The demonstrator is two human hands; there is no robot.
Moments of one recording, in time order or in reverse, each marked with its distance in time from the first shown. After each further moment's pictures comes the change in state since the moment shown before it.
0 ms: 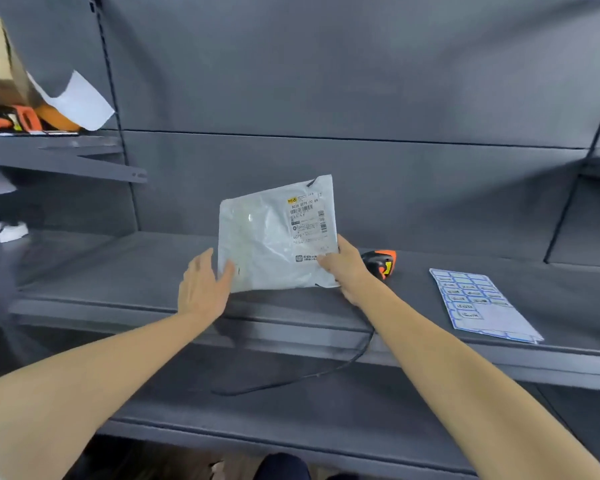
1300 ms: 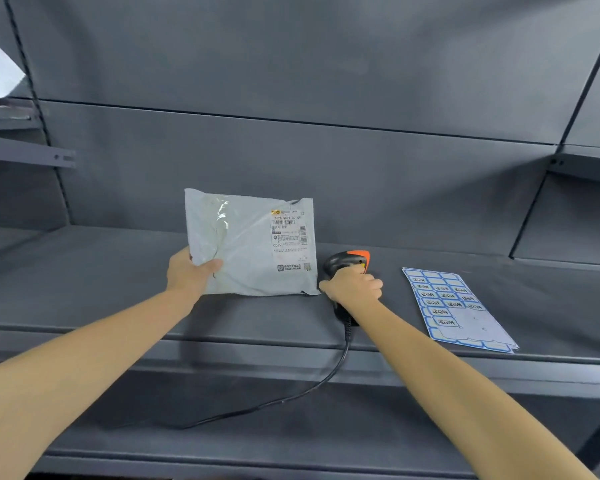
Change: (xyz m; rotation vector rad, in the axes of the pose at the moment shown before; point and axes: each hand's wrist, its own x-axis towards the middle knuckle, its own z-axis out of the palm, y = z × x) left_hand 0.059 0.028 0.059 -0.628 -0.092 -0.193; right_hand 0.049 0.043 -0.052 -0.980 0.393 0.504
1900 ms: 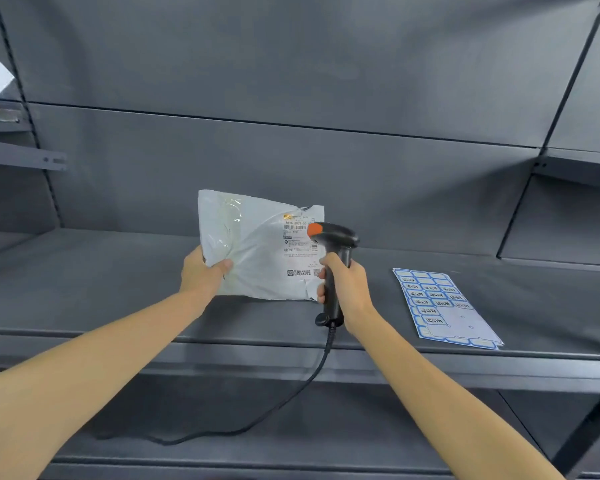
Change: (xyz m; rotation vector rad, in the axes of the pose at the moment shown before) left_hand -0.013 0.007 0.027 -0.019 -0.072 0.044; right_hand -0.041 0.021 -0.020 1.225 -0.254 -0.272
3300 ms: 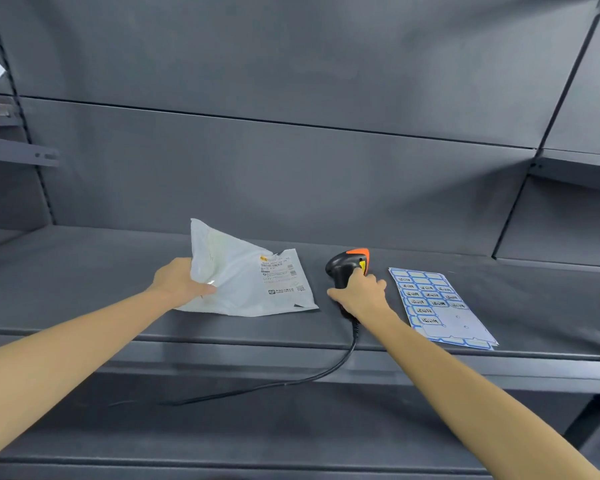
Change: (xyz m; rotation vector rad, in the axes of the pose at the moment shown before) left_hand 0.012 -0.004 -0.037 0.690 -0.278 -0.047; right_hand 0.042 0.022 -0.040 -1.307 0.178 0.016
